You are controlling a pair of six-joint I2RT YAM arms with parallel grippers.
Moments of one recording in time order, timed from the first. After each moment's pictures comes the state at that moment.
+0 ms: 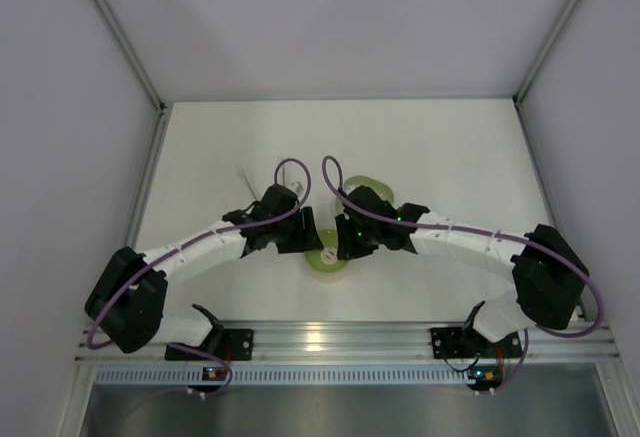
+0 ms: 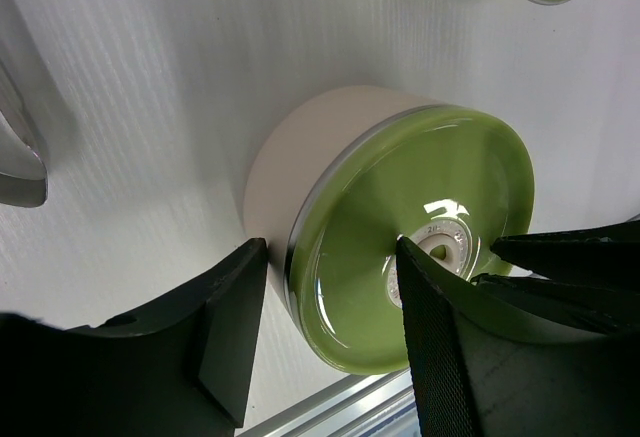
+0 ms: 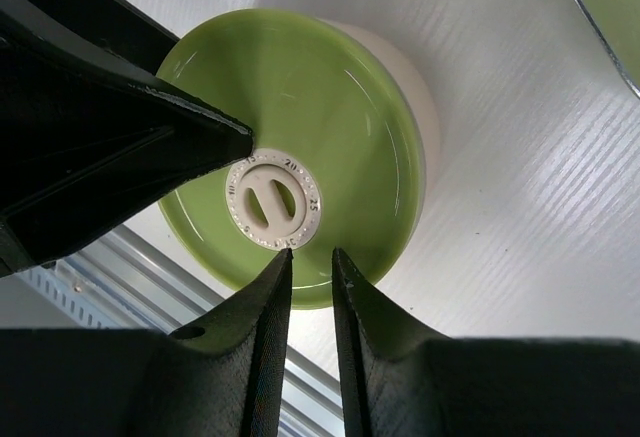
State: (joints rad) left arm -0.67 1.36 0.75 -0.32 0.16 -0.71; right arm 0.92 1.47 0.96 -0.43 -0.07 0.58
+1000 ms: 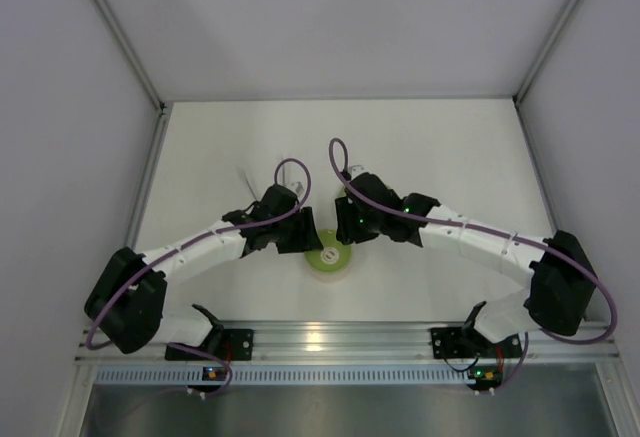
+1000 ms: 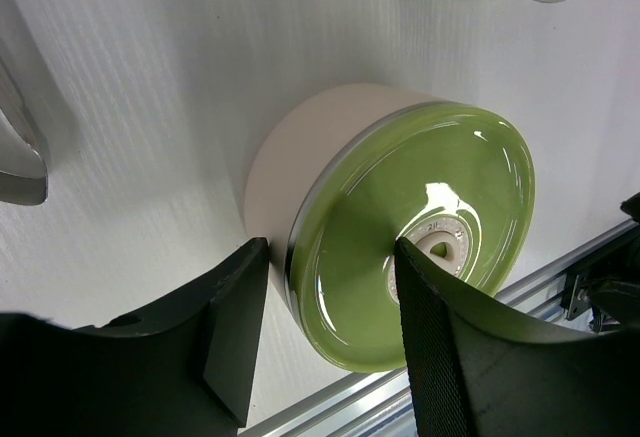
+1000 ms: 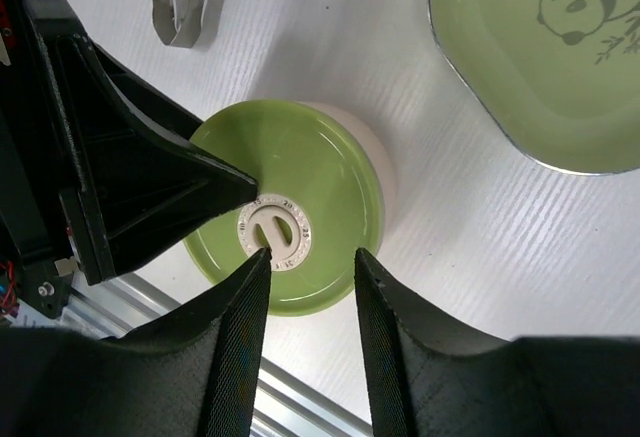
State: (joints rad) left arm -0.67 1.36 0.75 -0.32 0.16 -0.71; right arm 0.92 1.43 1.07 -0.51 0.07 0.56
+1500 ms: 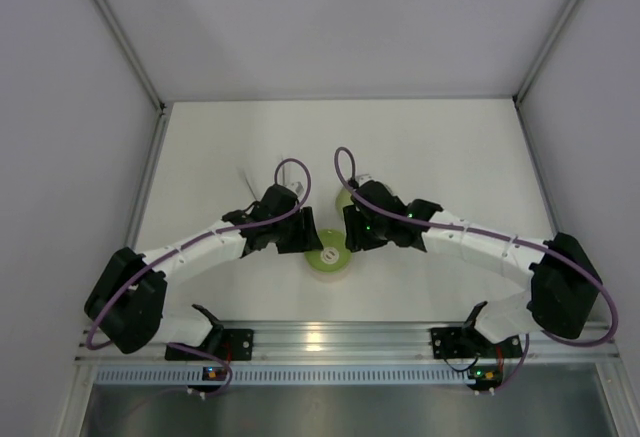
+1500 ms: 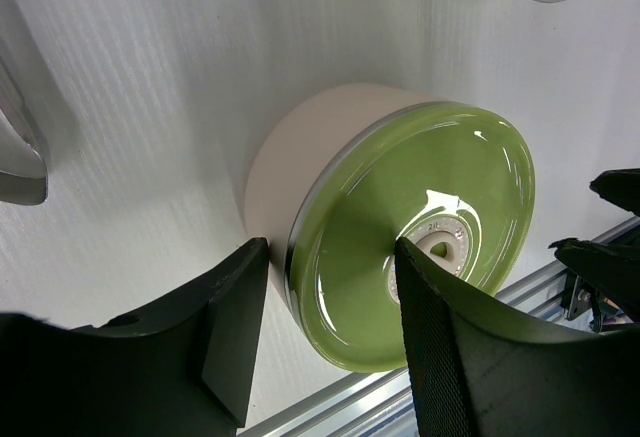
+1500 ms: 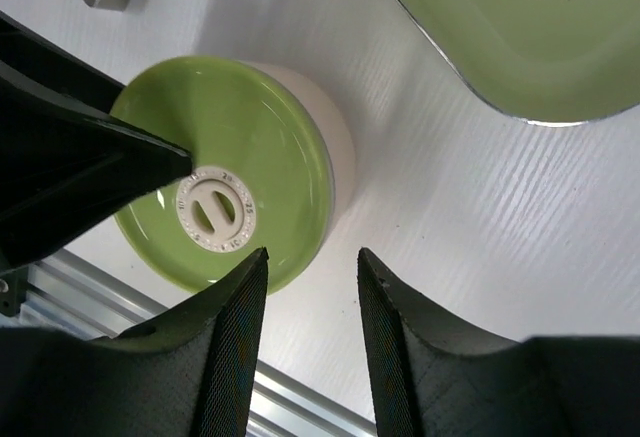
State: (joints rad) left arm -0.67 1.35 0.75 -0.32 0.16 -0.71; right arm 0.89 1.39 0.99 -0.51 0.08 0.57
